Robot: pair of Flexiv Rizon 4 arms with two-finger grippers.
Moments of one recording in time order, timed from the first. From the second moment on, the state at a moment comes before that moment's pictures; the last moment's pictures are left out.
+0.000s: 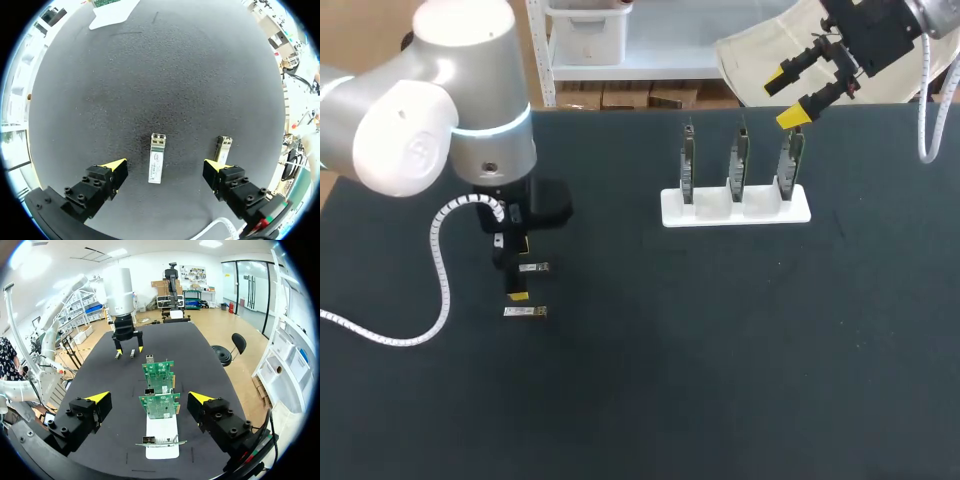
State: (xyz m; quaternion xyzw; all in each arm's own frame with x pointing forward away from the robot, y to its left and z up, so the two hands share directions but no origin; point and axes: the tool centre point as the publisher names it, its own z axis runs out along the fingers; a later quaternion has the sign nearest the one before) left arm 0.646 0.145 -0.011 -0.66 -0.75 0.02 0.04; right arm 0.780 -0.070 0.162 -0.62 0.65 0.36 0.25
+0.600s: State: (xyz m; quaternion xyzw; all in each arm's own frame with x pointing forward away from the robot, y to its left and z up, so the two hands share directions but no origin) left arm 0.645 0.147 -0.012 -0.66 -0.75 0.02 0.04; right arm 0.780 -0.070 0.162 -0.62 0.65 0.36 0.25
